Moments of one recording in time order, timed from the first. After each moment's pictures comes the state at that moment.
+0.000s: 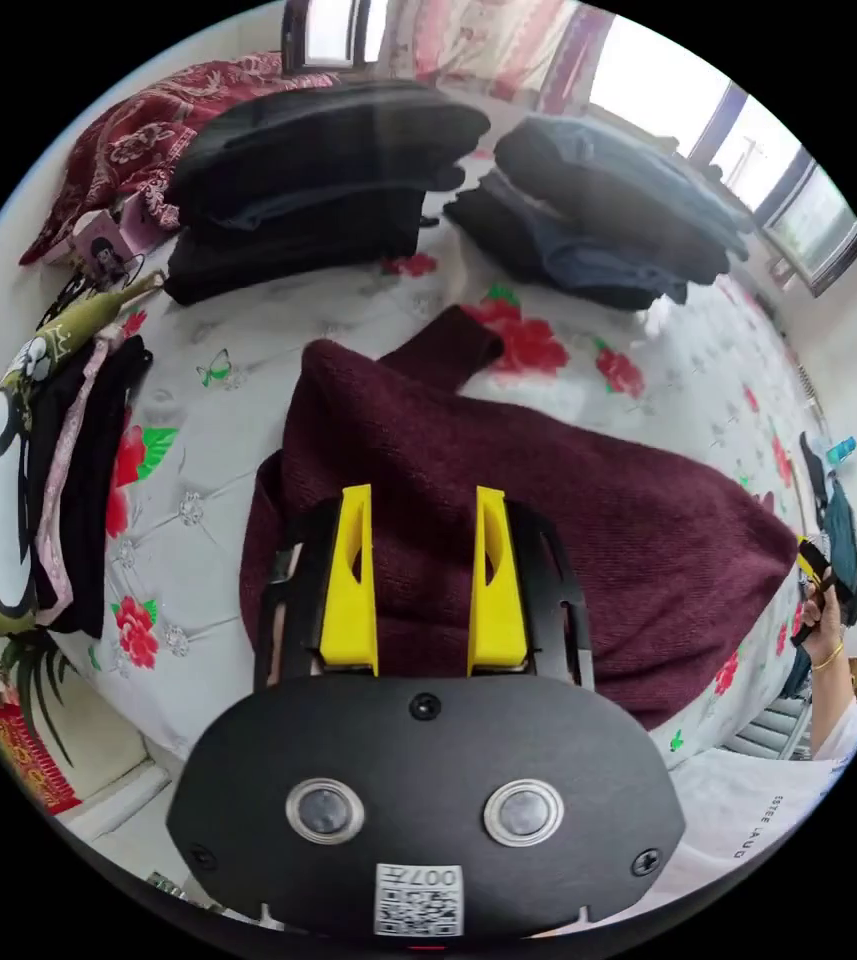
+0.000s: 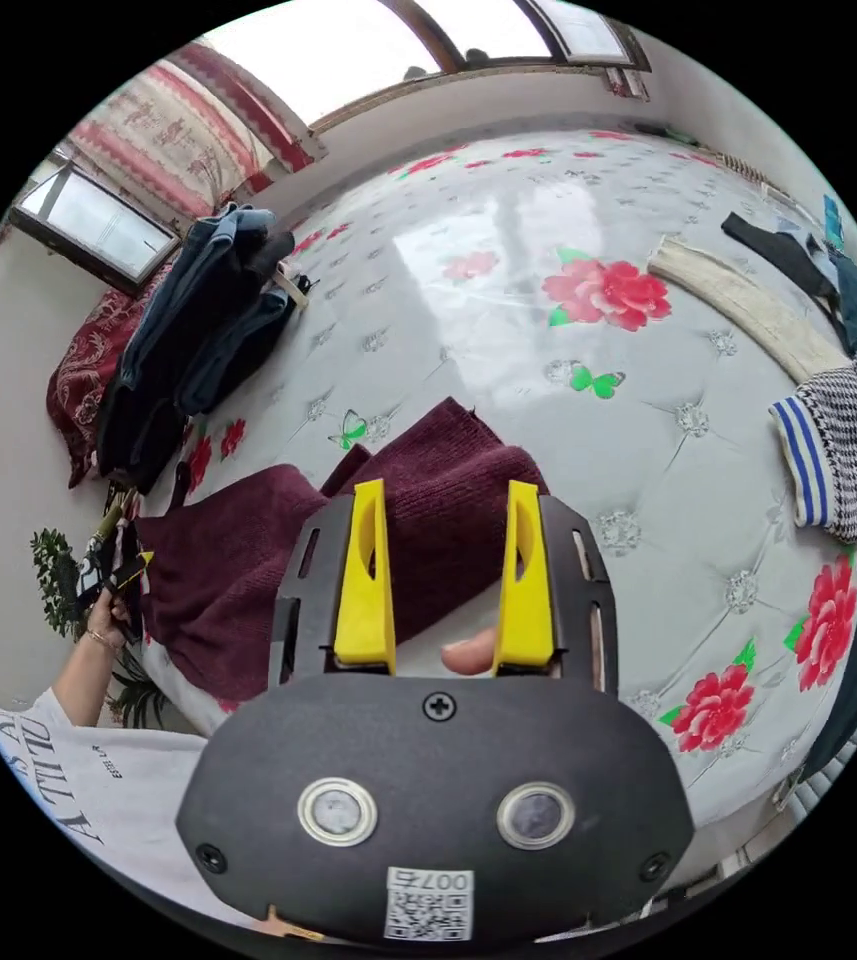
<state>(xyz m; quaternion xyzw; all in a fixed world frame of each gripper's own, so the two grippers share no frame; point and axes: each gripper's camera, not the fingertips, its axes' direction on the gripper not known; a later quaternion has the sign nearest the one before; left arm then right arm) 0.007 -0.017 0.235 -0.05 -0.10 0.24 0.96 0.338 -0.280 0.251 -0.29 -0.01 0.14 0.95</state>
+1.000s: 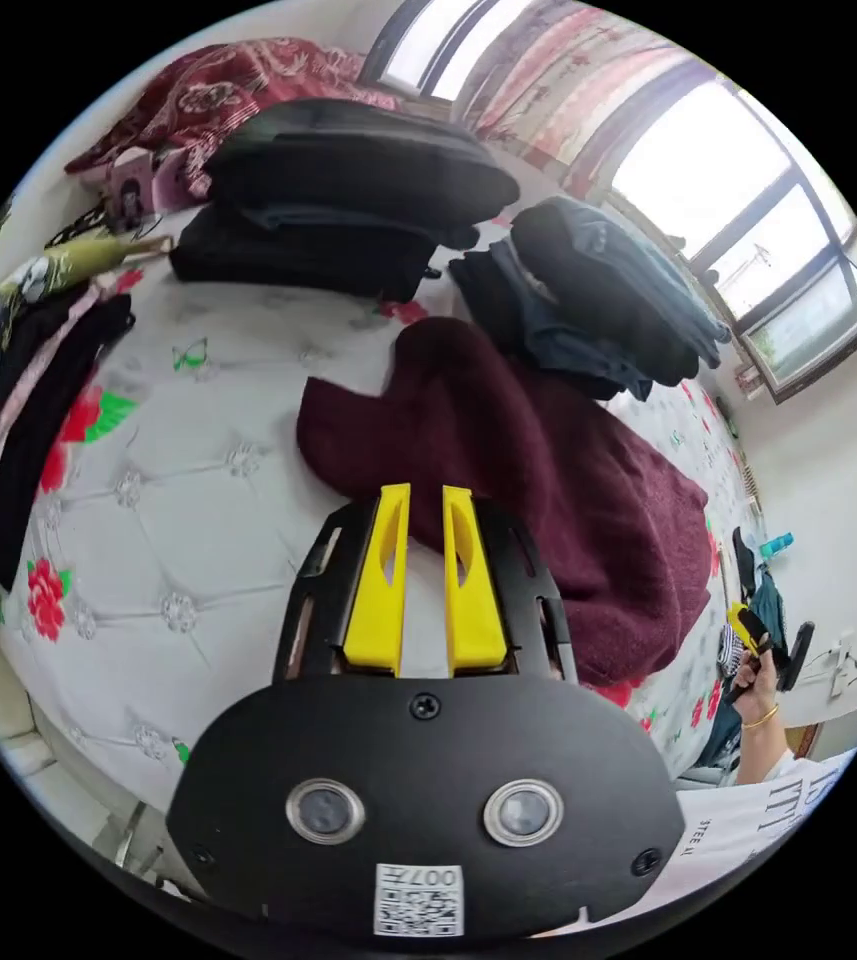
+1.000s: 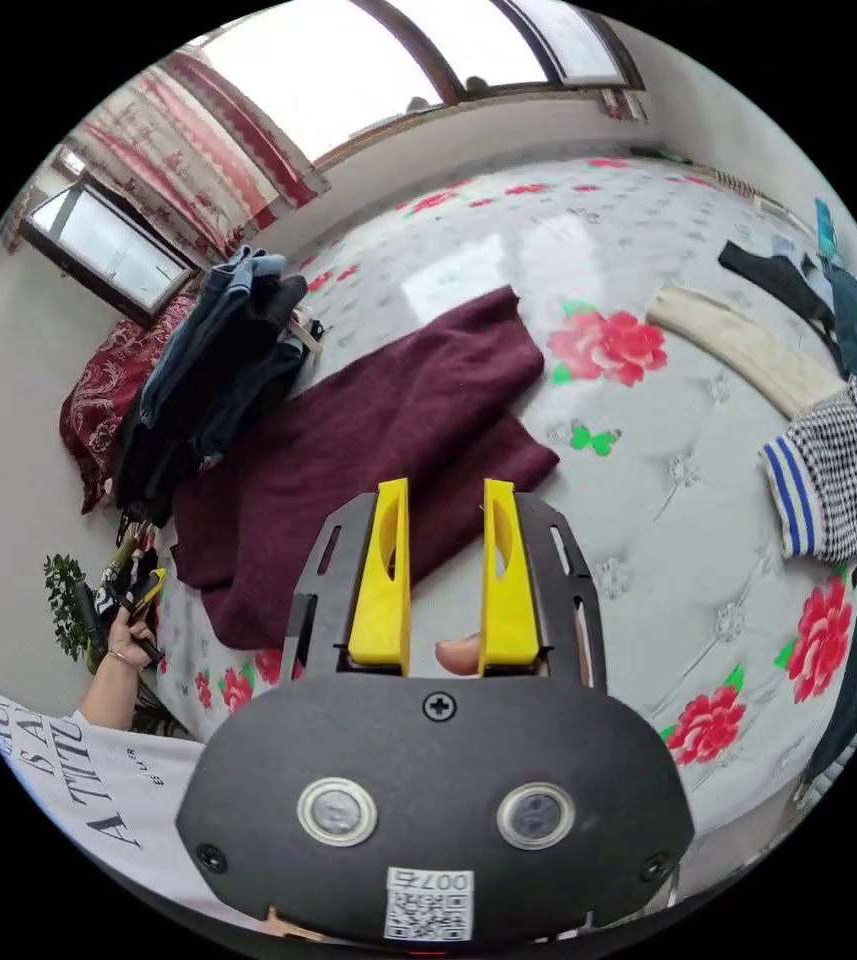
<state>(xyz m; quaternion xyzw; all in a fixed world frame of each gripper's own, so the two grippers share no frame) -0.020 -0.048 0.215 0.02 0.04 0.12 0.99 0.357 -0.288 0.236 -0.22 0.00 0.19 0.96</state>
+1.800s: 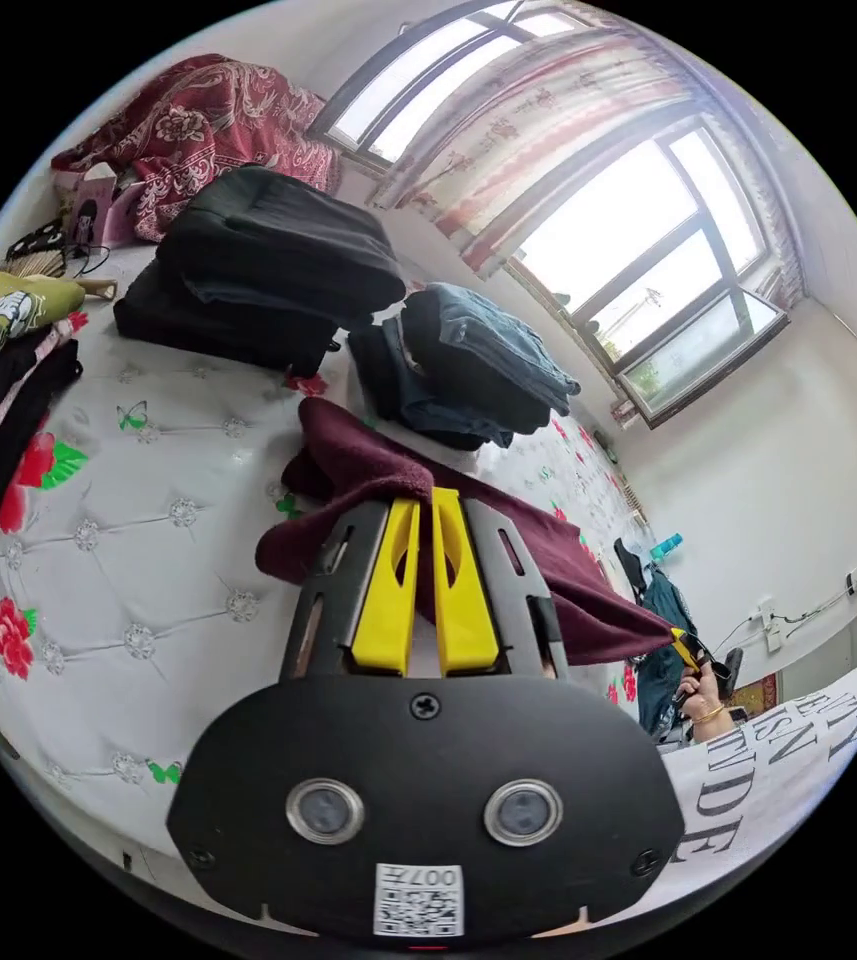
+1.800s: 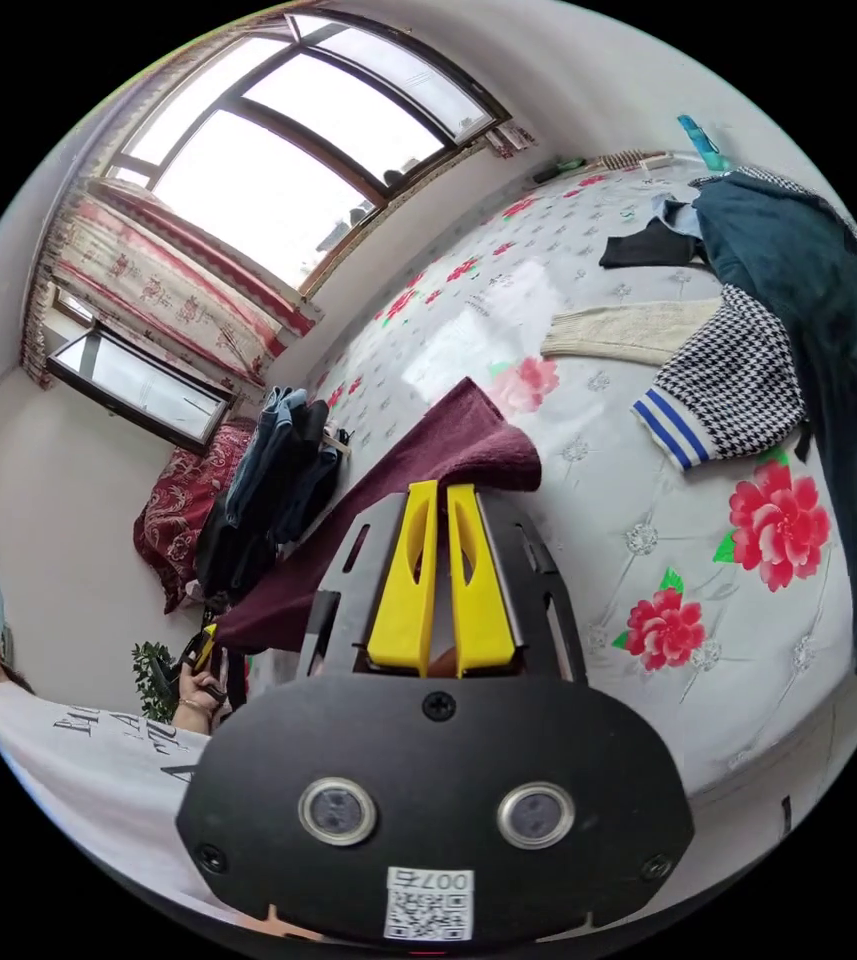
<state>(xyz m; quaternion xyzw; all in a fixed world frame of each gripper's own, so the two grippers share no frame) -0.022 -0.065 0.125 0.09 0.23 0.17 0.95 0.435 -0.267 0.072 -0.05 -0.05 0.29 0.95</state>
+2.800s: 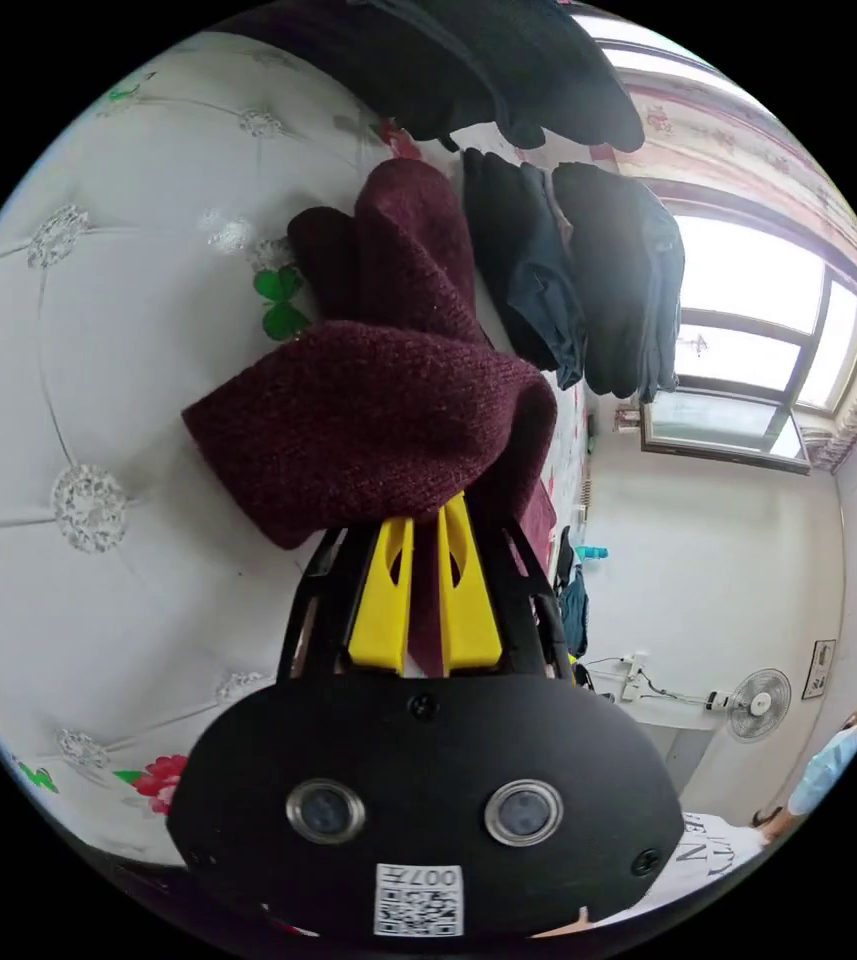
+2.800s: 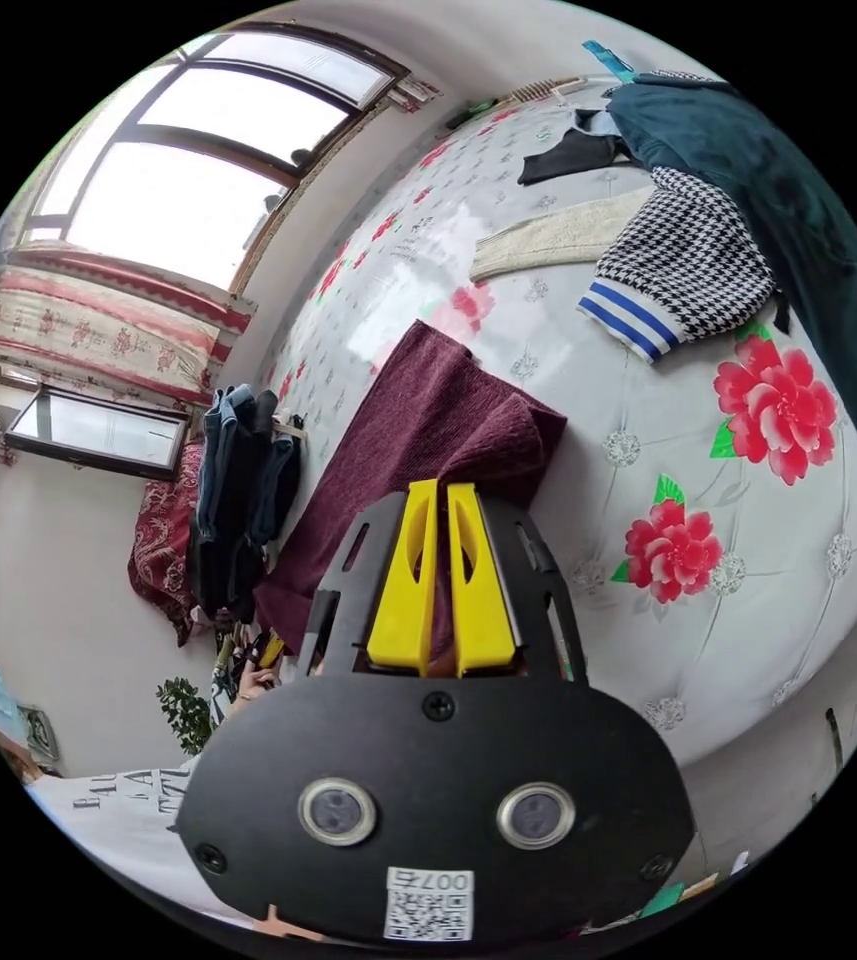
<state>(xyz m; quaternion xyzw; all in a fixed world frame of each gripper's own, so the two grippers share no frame) -0.066 -0.104 0.296 -0.16 0.29 0.00 0.94 0.482 -0.215 0.100 -0.10 -0.05 0.37 0.92</state>
